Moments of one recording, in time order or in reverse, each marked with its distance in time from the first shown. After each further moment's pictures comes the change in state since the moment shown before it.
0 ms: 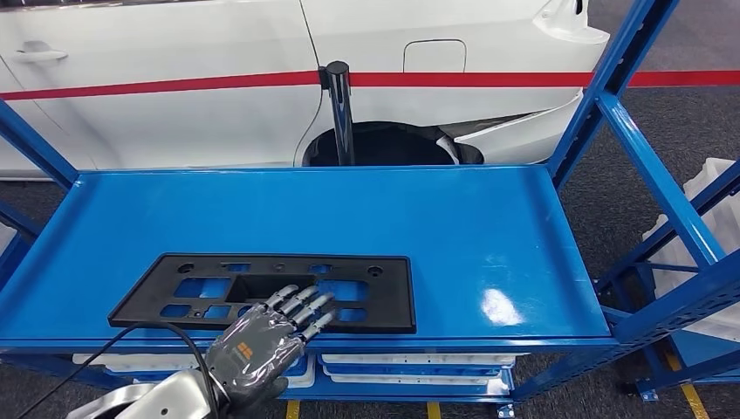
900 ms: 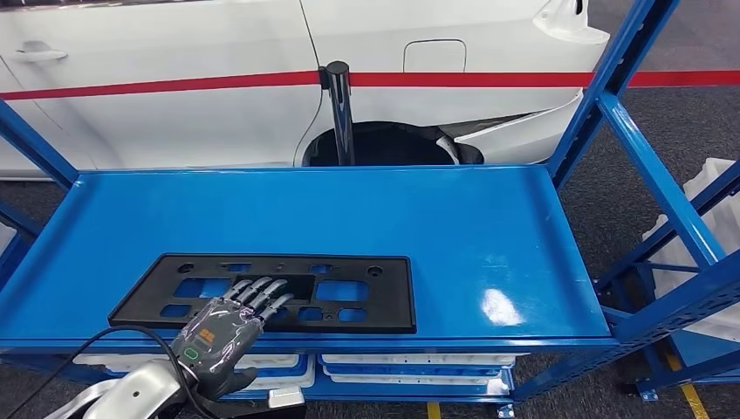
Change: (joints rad) left arm 0.160 0.082 0.192 0.071 0.078 0.119 0.021; right arm 0.000 -0.001 0.000 0.000 0.024 0.000 -0.001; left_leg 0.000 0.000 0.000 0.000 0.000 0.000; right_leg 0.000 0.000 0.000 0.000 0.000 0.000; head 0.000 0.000
